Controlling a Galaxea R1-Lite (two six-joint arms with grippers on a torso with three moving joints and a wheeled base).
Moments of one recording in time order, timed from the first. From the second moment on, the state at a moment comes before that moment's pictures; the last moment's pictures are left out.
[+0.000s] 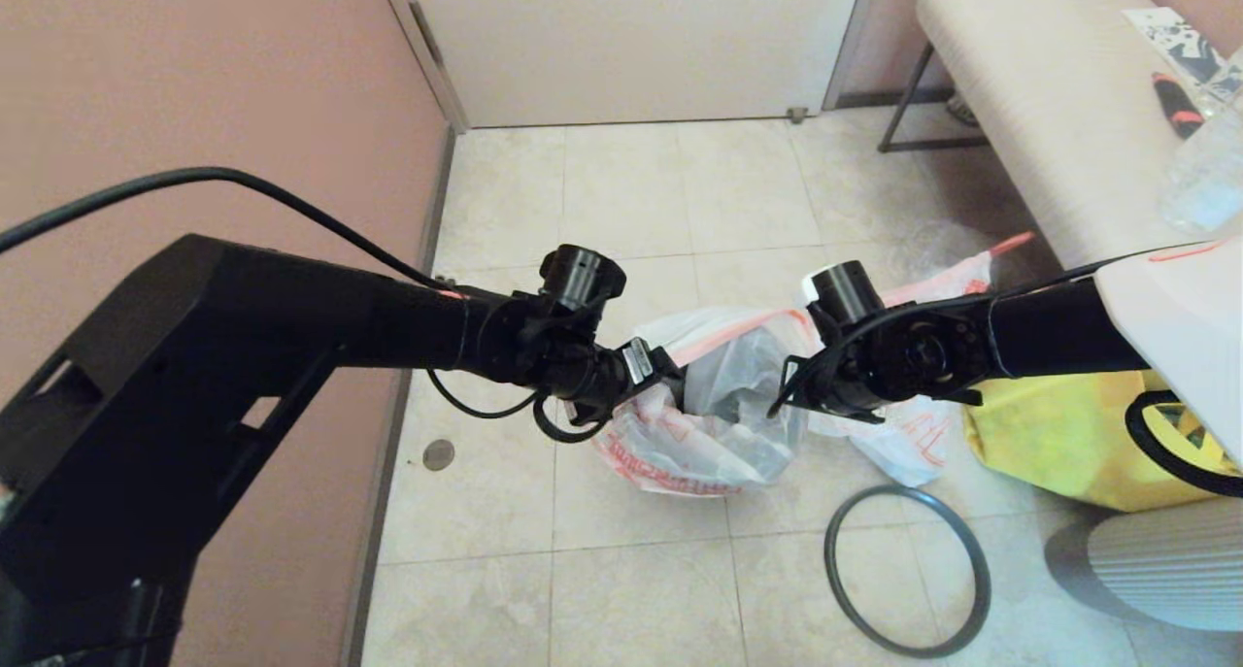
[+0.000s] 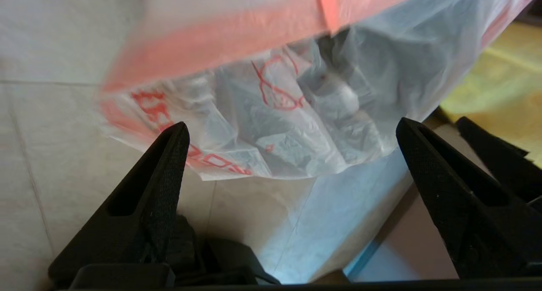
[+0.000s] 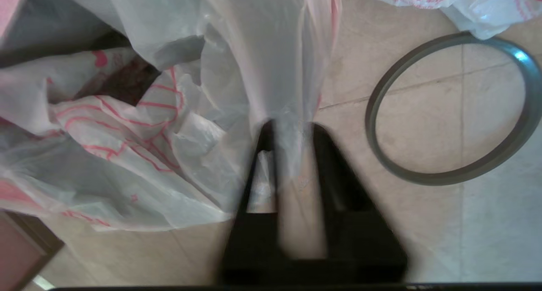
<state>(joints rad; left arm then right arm) -0.54 2.20 -1.67 0.20 -0.06 -0.74 0.44 2.18 -1.61 0.22 -0.29 0.58</state>
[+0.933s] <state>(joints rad) -0.46 2.20 -1.76 0.27 -0.03 -0.74 0.45 2.39 -1.79 0.22 -0.33 0.62</state>
